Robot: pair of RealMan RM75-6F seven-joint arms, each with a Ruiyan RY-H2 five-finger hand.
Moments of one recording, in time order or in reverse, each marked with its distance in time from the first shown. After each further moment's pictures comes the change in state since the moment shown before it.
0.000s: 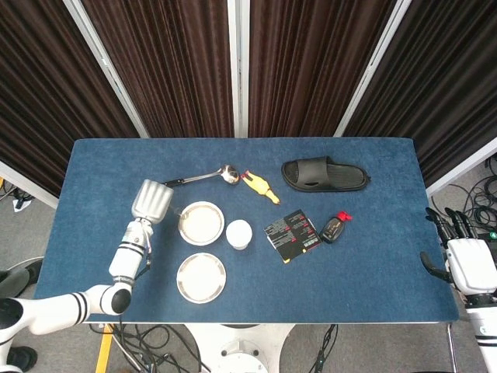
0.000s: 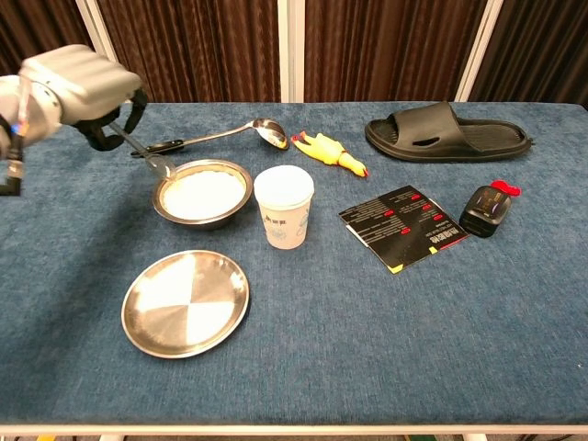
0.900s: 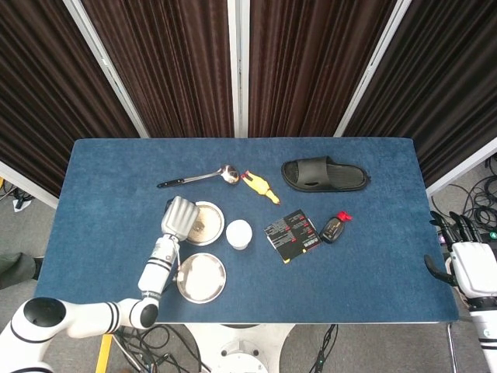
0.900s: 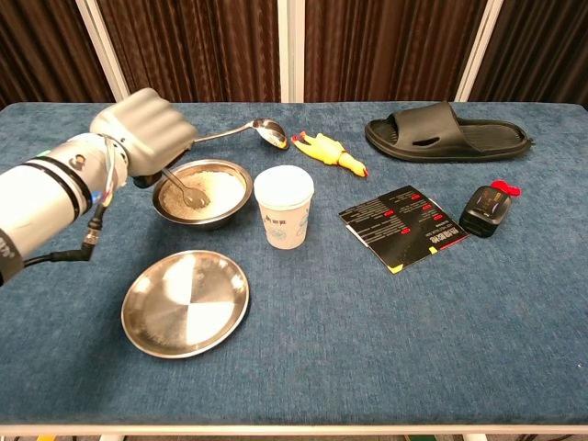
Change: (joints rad) left arm -0.053 -0.198 0.066 0.078 -0.029 0.083 0.275; right arm -0.015 -0.006 -0.009 0.026 0.006 0.002 0.033
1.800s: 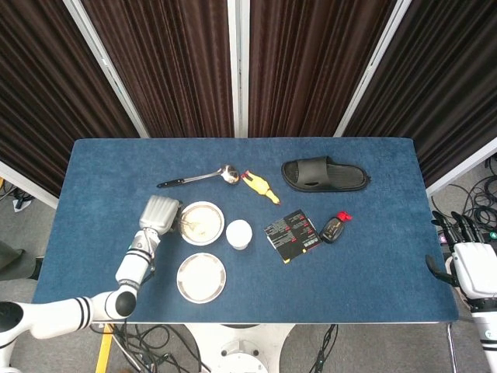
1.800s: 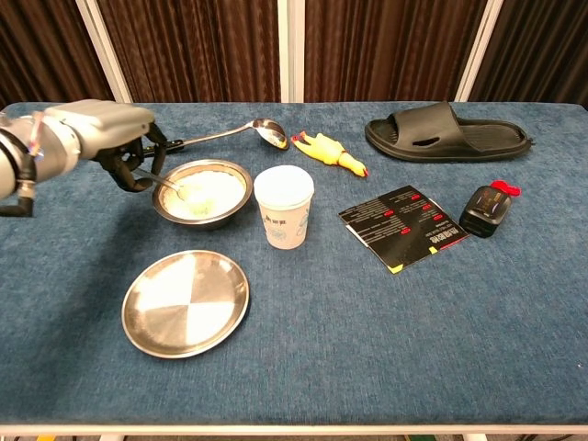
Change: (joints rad) left arm 0.095 0.200 -0.119 -0.132 -0.088 -0.235 -0.575; right arm -0.006 0.009 0.004 -0.010 -0.003 0.011 -0.004
